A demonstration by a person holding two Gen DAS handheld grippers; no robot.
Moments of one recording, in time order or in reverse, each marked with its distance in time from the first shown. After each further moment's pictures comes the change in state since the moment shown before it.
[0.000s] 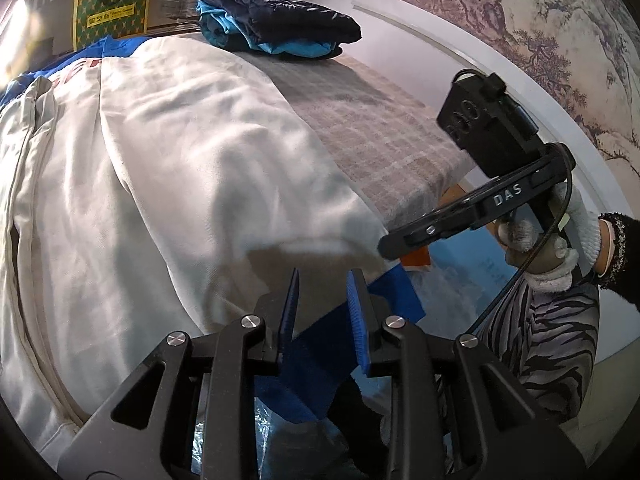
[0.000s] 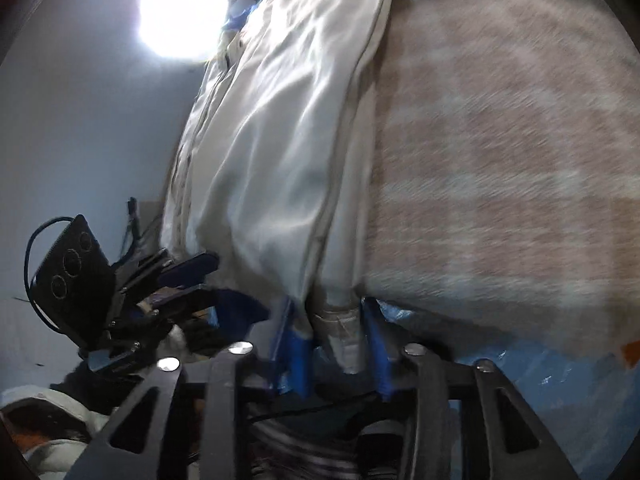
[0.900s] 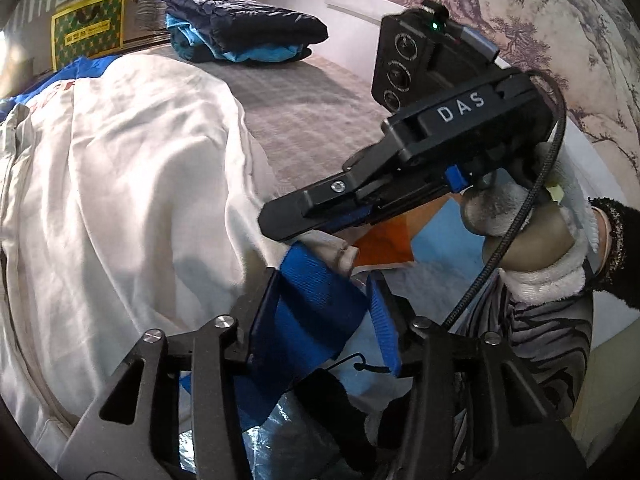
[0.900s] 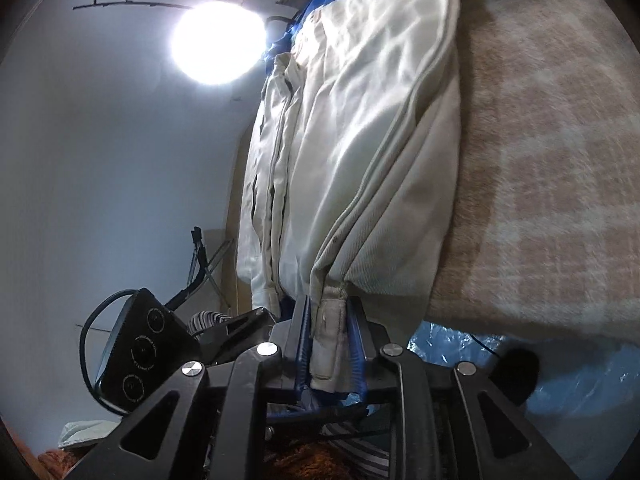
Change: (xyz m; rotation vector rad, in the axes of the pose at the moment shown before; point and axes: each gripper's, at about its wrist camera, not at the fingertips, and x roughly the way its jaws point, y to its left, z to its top) left arm 0.000 -0.036 0.003 0.063 0.000 -0.022; right arm 0.012 0.048 0.028 0.074 -0.063 0.257
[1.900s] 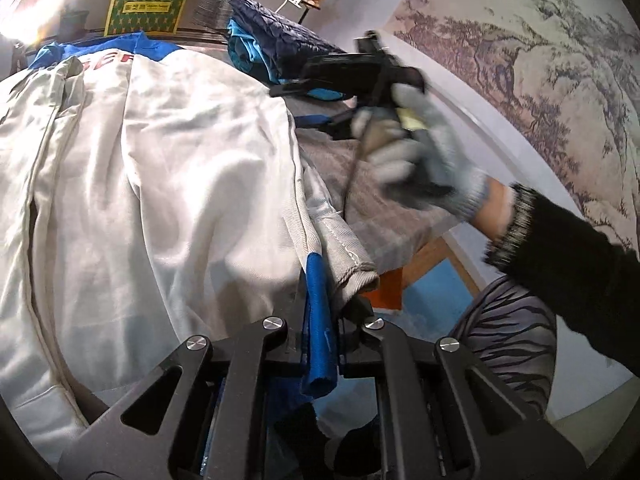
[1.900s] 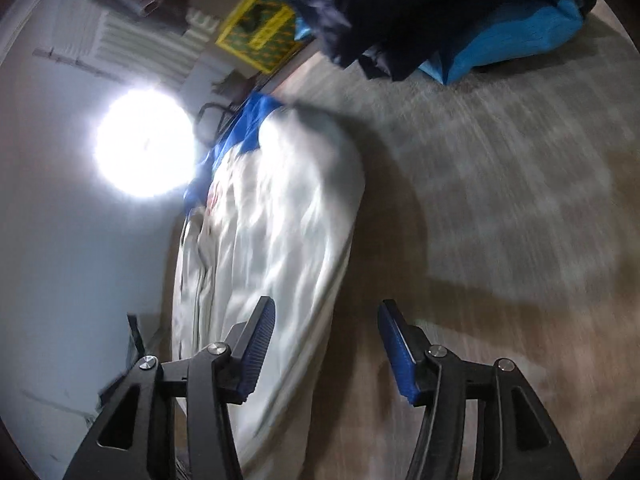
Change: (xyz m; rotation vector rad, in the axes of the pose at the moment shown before) left arm -0.044 0.038 -0.009 -0.240 -0.137 -0.025; right arm -0.039 -0.039 0.190 0.074 -0.291 -0.251
